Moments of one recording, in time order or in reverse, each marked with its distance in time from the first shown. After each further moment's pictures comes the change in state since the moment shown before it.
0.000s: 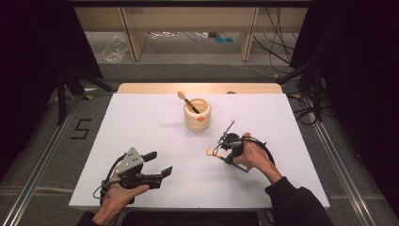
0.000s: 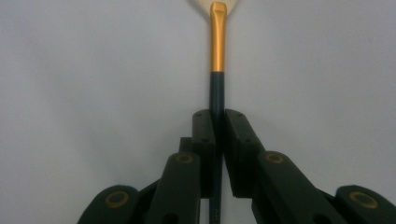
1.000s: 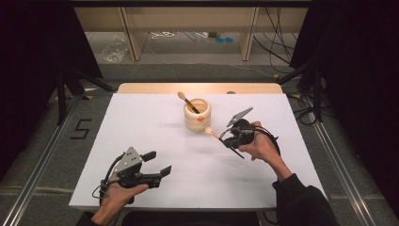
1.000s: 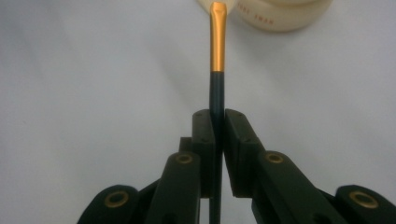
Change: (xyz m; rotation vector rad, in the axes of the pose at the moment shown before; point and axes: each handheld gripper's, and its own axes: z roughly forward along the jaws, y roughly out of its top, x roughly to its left) left arm 0.002 0.000 -0.001 -0.007 -0.002 -0.023; right arm -0.019 -0.004 -0.046 -0.354 -0.004 0.025
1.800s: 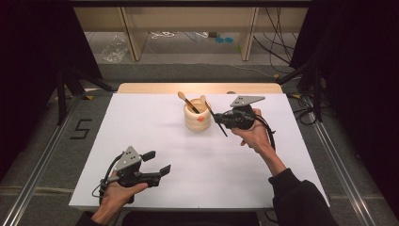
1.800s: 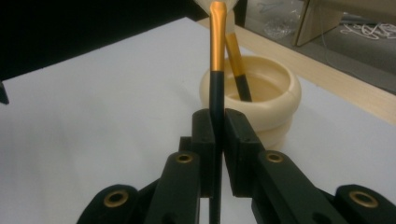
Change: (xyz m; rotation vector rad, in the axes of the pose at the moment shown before) left arm 0.004 -0.001 0.000 0.002 0.006 -0.022; right arm -0.014 0.030 -0.011 -0.455 -0.008 0.050
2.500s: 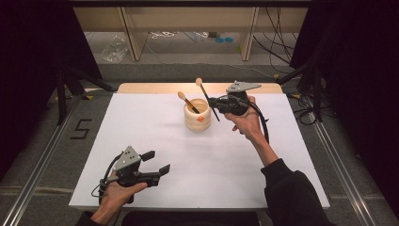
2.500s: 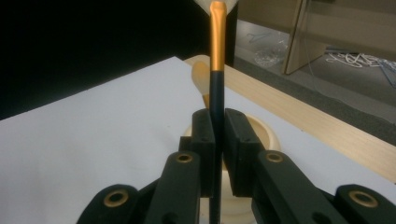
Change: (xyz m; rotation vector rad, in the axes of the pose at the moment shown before) left arm 0.003 0.000 -0.001 0.000 -0.001 0.009; right arm -0.016 0.032 0.019 -0.112 -0.027 0.004
